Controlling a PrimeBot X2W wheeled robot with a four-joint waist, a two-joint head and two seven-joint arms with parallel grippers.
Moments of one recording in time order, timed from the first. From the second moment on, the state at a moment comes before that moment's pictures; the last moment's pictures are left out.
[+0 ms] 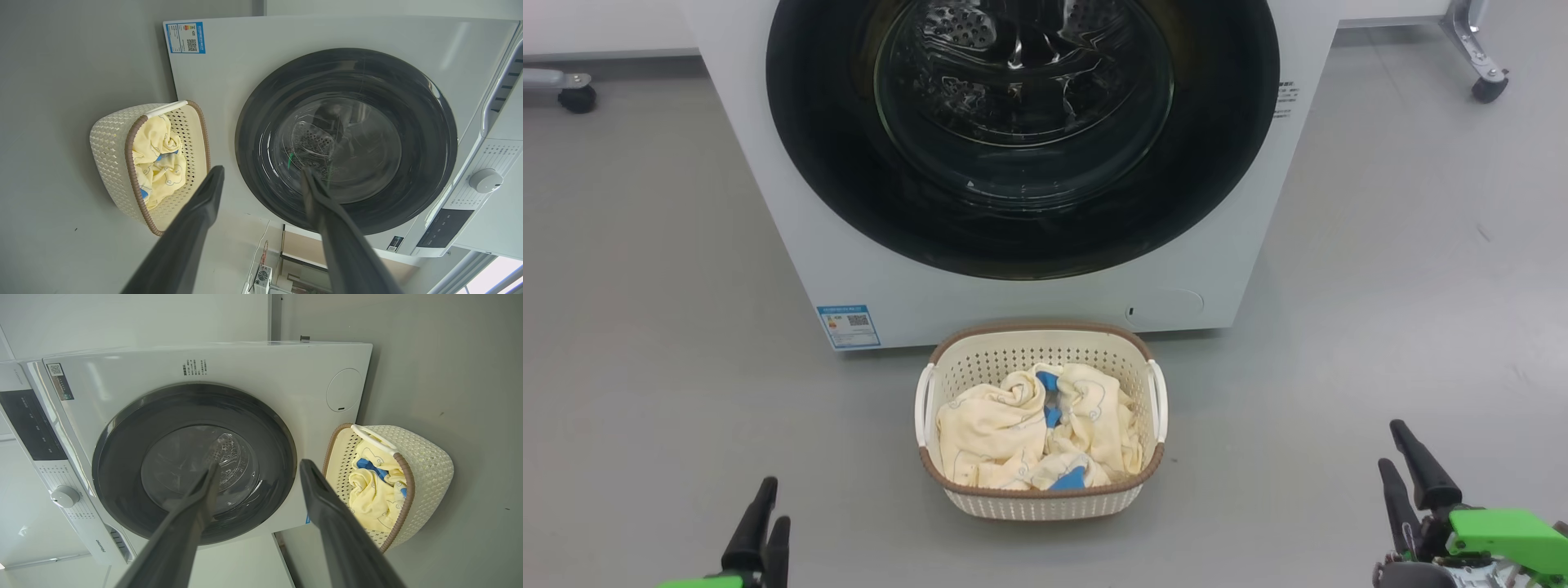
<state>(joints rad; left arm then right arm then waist) 0.00 0.02 0.05 0.34 -1.62 -0.13 0.08 0.02 -0.03 -0.11 0.34 1.59 0.13 0.08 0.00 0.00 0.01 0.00</state>
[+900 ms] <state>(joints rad) -0.02 0.03 0.03 0.28 -1.53 -0.13 0.00 -0.01 -0.03 -0.10 0.31 1.44 0.13 0.00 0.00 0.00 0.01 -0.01</state>
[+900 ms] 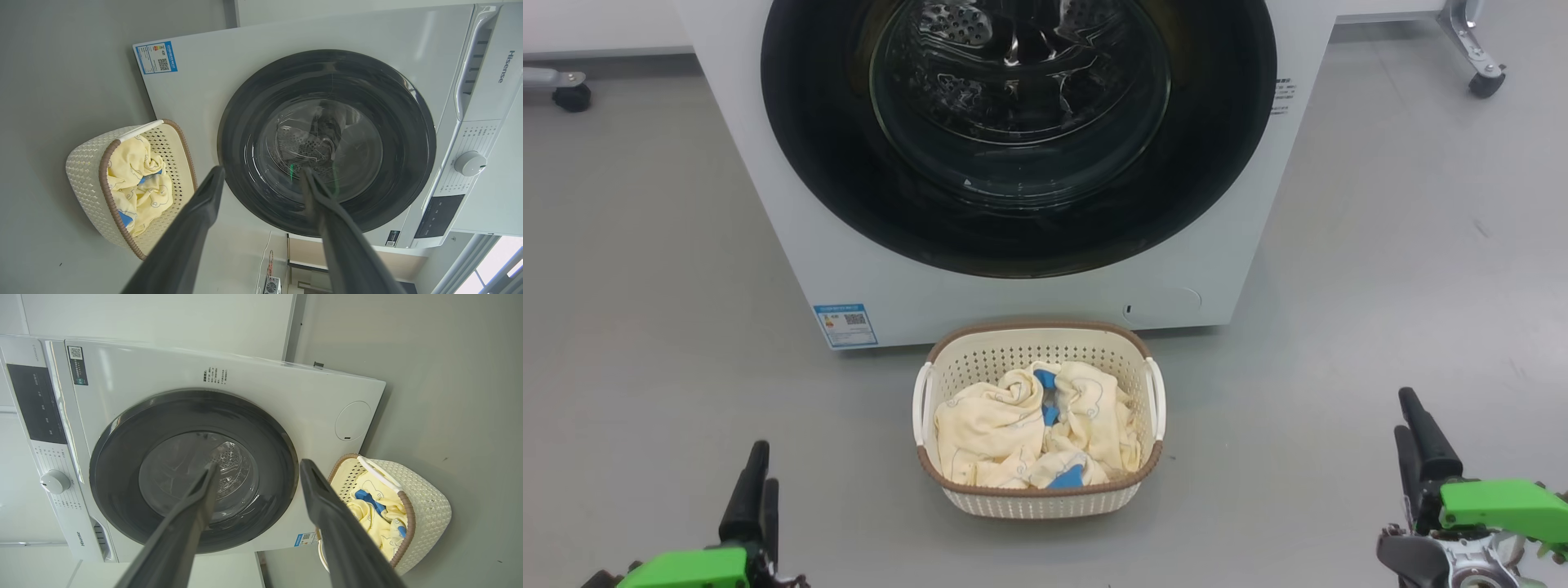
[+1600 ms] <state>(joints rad) -0.06 0.03 0.06 0.20 -1.37 -0.13 -0.06 -0.05 -0.03 -0.14 0.24 1.18 0.13 -0.06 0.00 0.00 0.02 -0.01</state>
